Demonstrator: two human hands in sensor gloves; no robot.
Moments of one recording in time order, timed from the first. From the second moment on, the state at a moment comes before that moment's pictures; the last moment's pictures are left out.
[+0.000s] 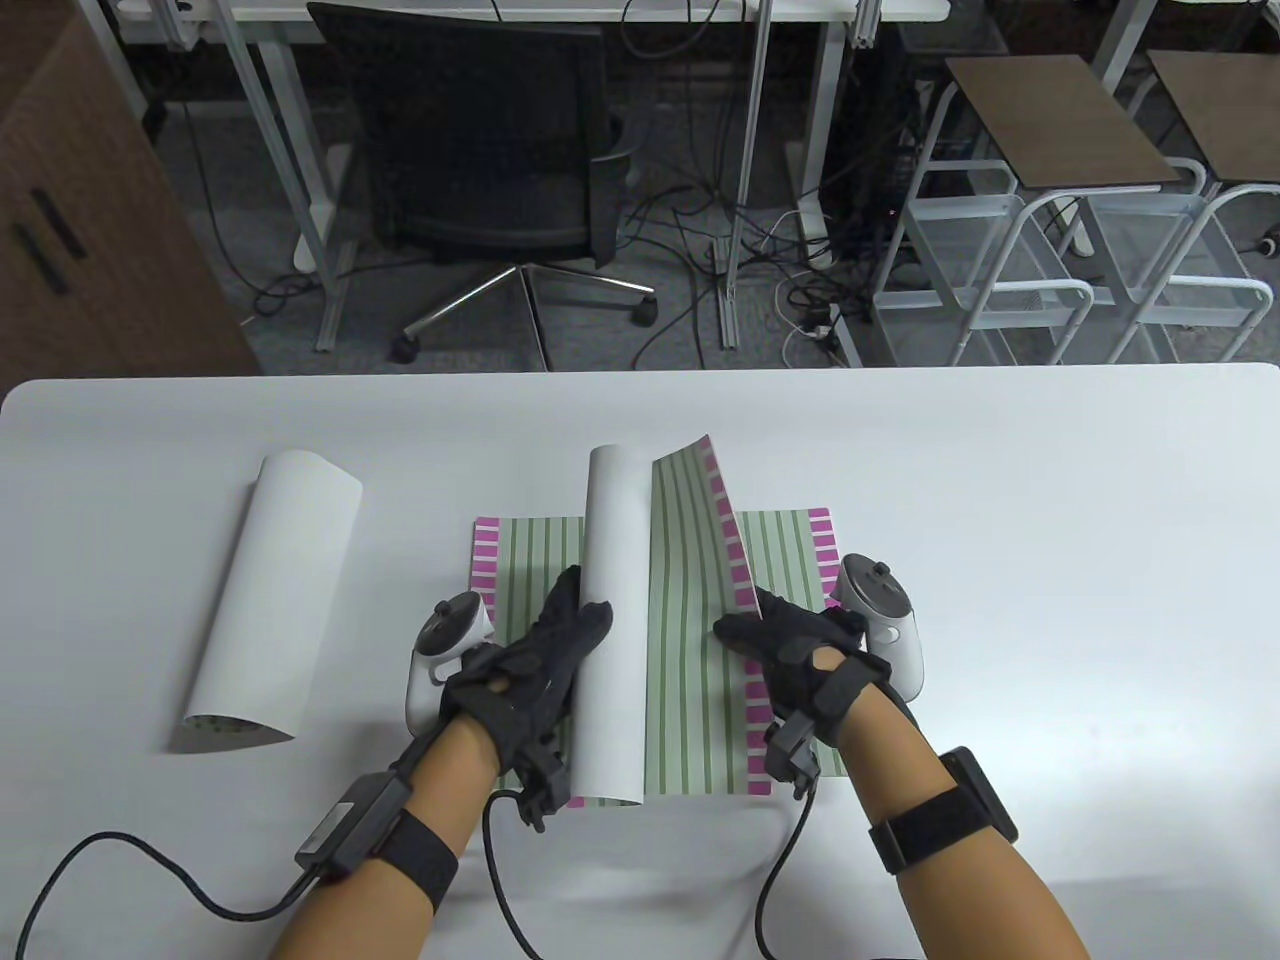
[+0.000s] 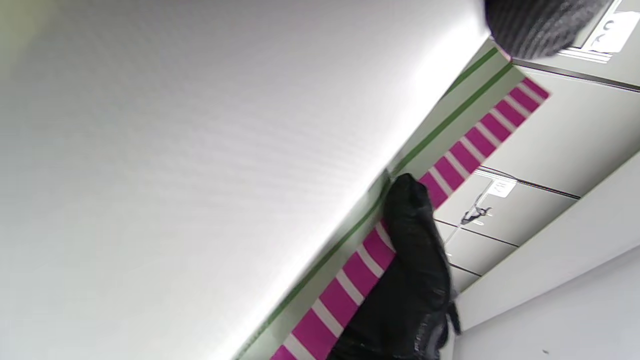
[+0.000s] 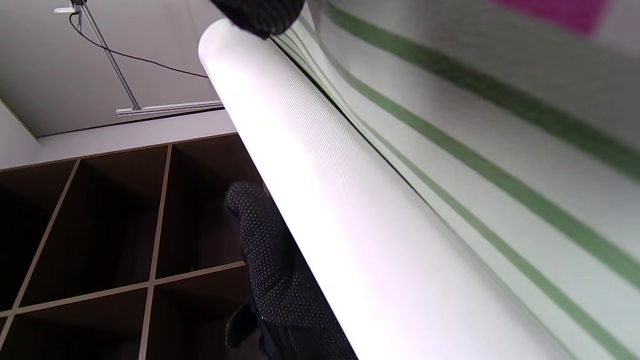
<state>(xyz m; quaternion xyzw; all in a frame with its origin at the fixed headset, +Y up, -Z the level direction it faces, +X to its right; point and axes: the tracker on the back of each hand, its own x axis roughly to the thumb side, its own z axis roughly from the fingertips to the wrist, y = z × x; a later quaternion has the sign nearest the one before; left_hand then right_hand) -0.148 -0.752 -0.327 -0.31 -0.09 0.72 0.61 0.133 -0.722 -0.347 0.09 0.30 0.63 0.72</state>
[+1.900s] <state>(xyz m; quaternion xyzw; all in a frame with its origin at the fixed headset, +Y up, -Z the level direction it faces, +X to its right) -0.174 -0.762 -0.338 -0.29 -0.06 0.71 0.64 0.138 -0.688 -0.346 0.13 0.24 0.65 0.71</state>
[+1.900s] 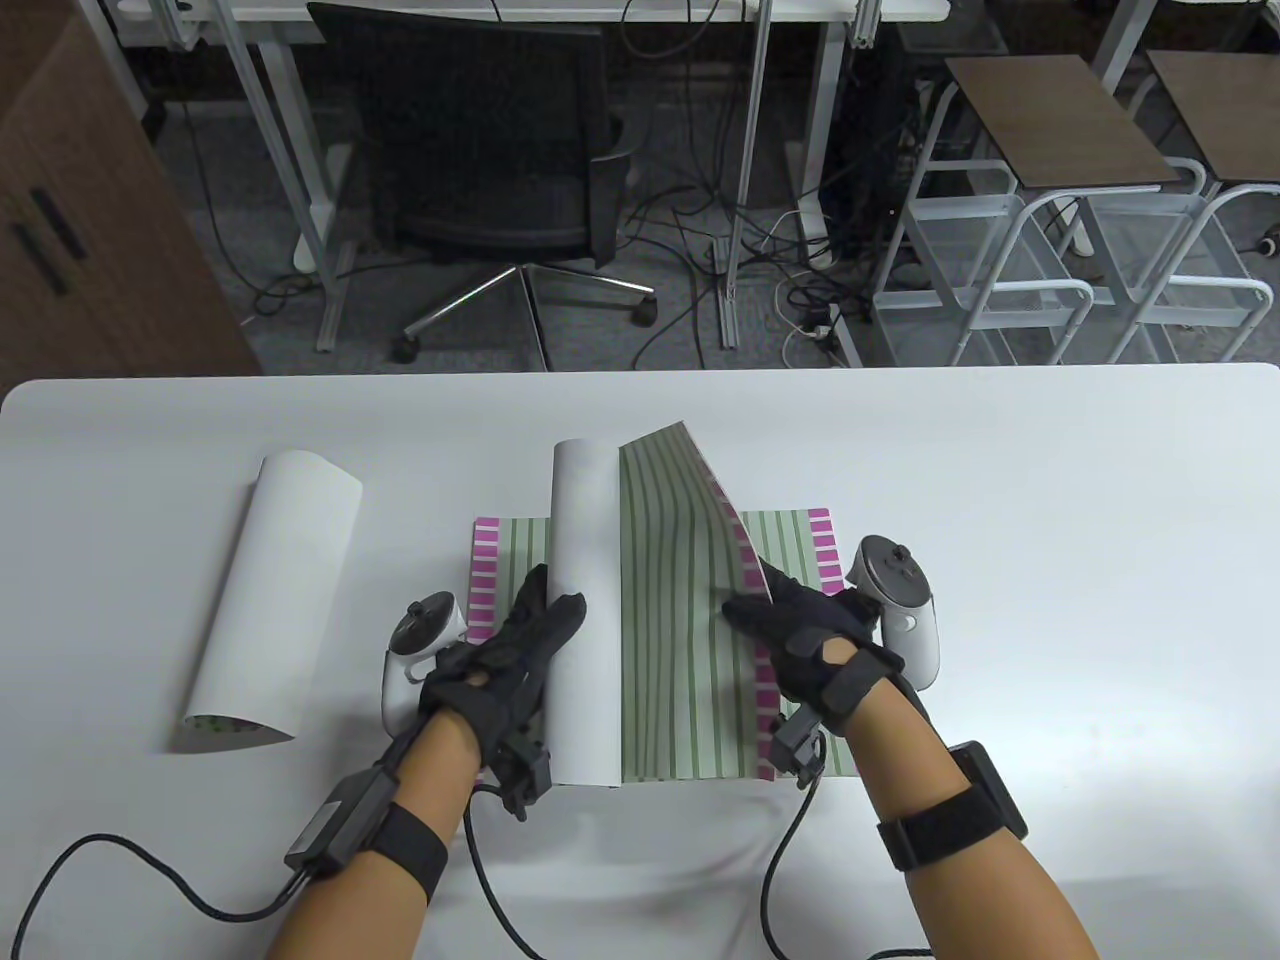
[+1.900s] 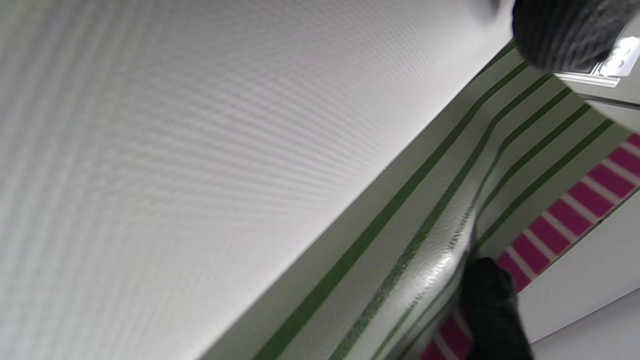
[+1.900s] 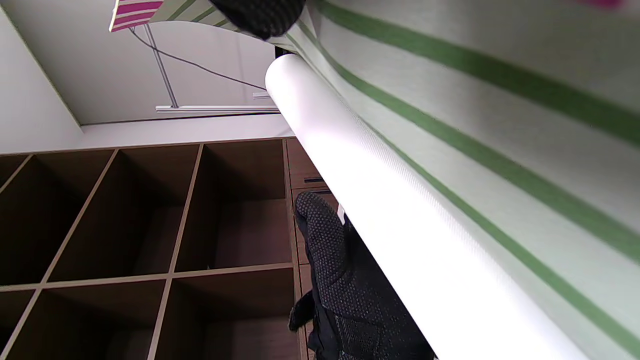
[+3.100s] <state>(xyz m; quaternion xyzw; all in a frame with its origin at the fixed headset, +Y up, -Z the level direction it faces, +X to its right) -0.208 -0.770 -0.344 -0.25 -0.01 0.74 0.63 0.161 -0.683 -0.354 0.13 0.22 0.63 0.73</state>
